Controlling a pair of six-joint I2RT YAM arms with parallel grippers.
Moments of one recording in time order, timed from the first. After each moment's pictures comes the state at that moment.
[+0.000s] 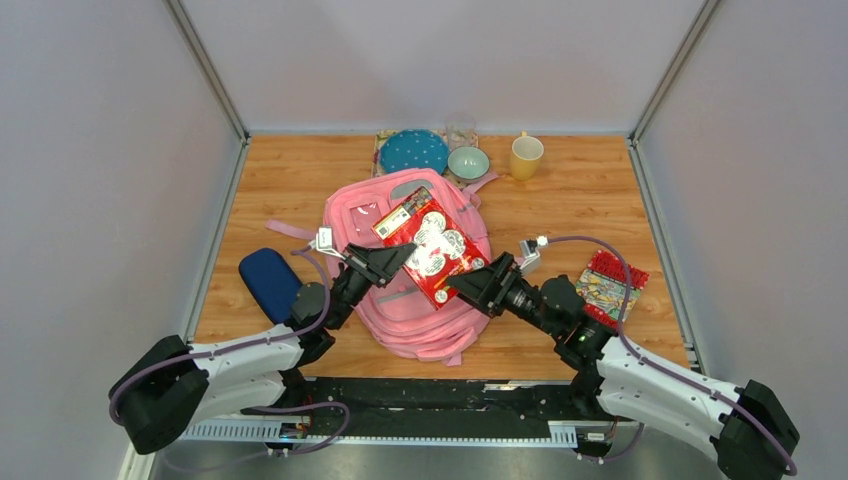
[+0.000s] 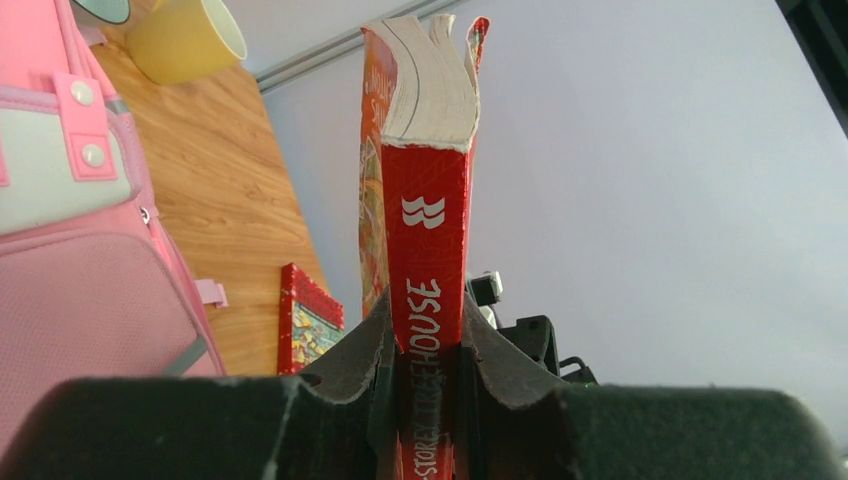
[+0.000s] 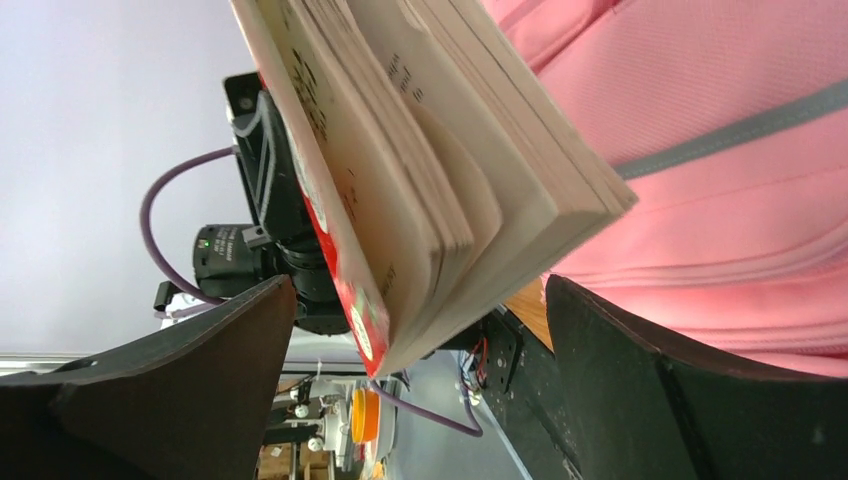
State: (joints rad) left arm -0.83 1.01 0.21 1.07 -0.17 -1.18; right arm 0.84 0.77 0.29 0.39 -0.11 1.30
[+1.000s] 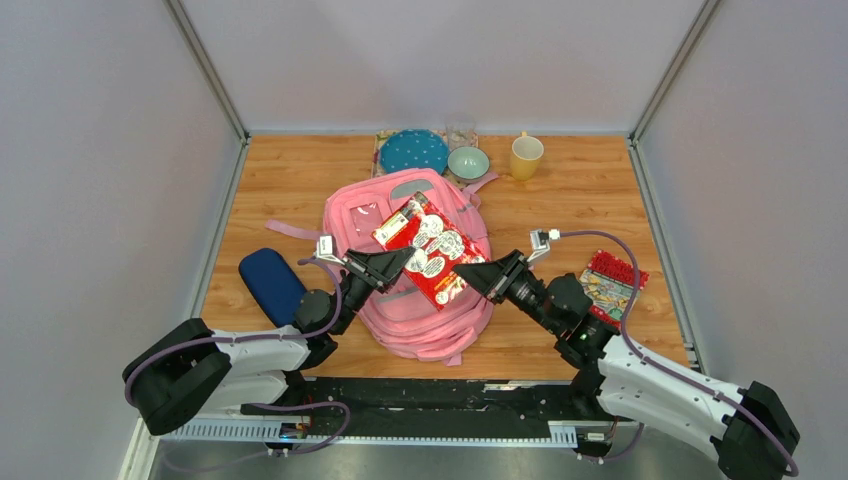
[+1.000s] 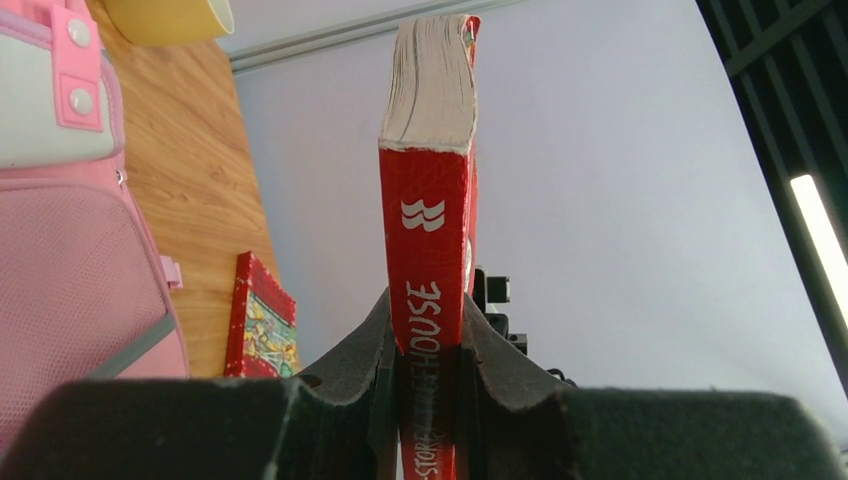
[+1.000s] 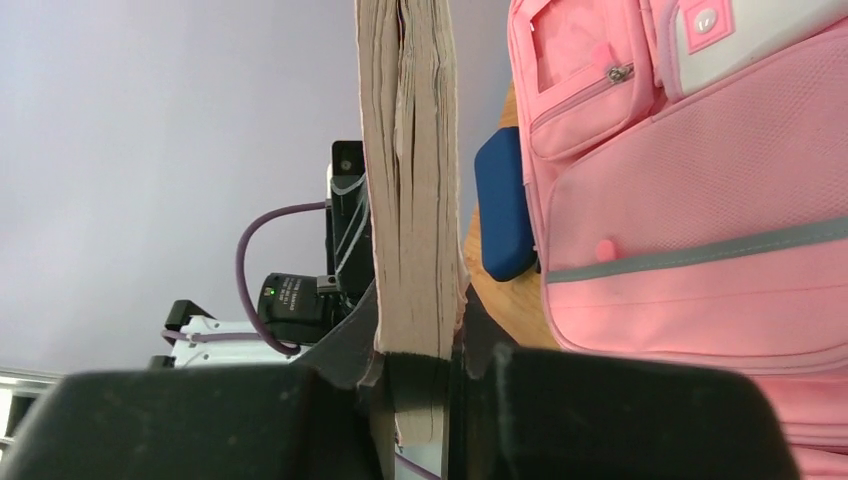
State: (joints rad) left arm -0.86 1.14 0.15 1.28 -0.22 -1.36; right arm 0.84 0.76 0.32 0.50 0.01 1.22
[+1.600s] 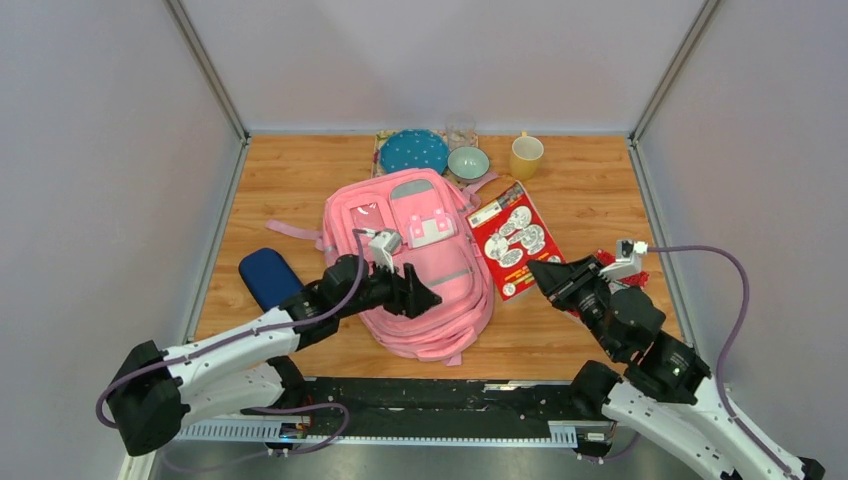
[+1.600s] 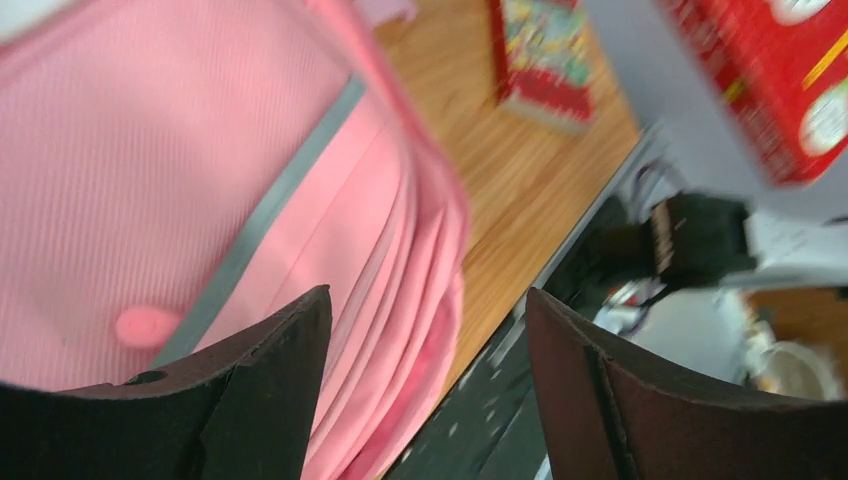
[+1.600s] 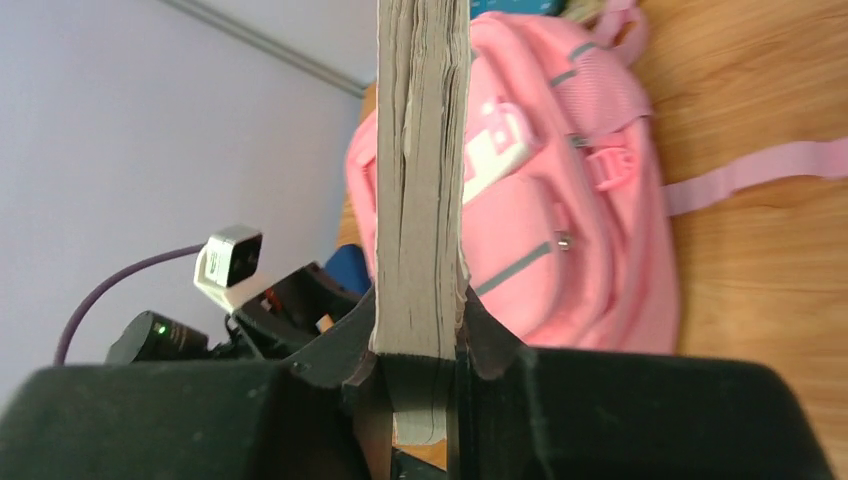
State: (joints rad) left arm -0.86 0.97 0.50 0.21 0.17 -0.72; right arm 0.85 0.33 0.62 -0.39 0.39 1.01
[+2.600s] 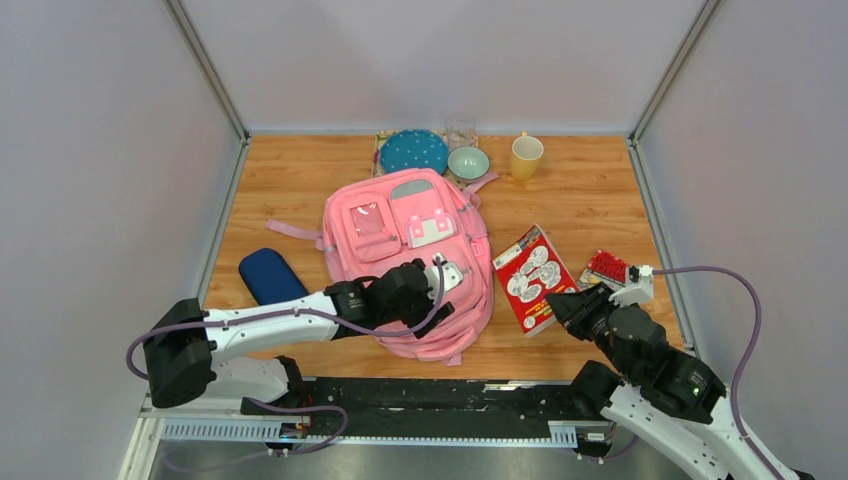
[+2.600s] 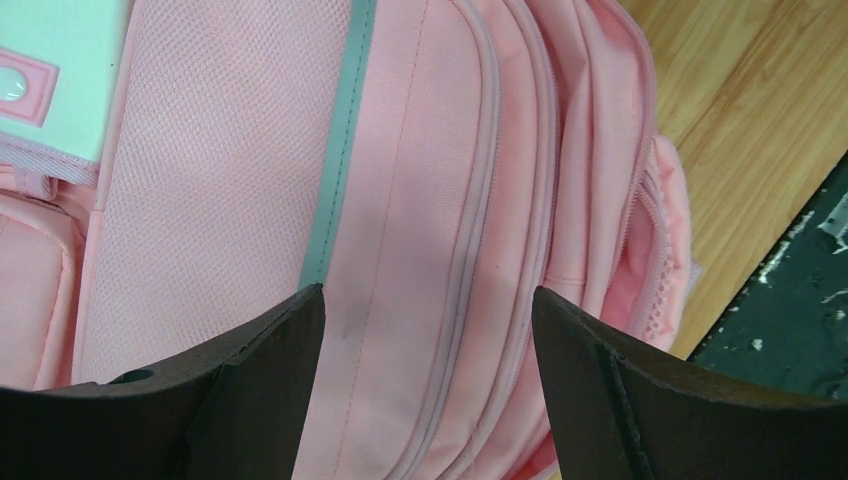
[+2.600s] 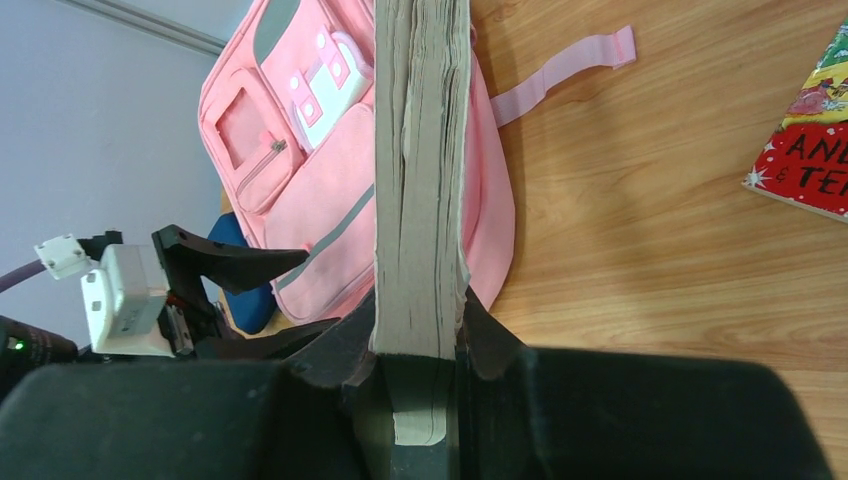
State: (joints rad) left arm -1.12 1.24 0.77 -0.25 -0.16 -0.01; right arm 0.85 0.17 0.63 -0.89 0.47 1.08
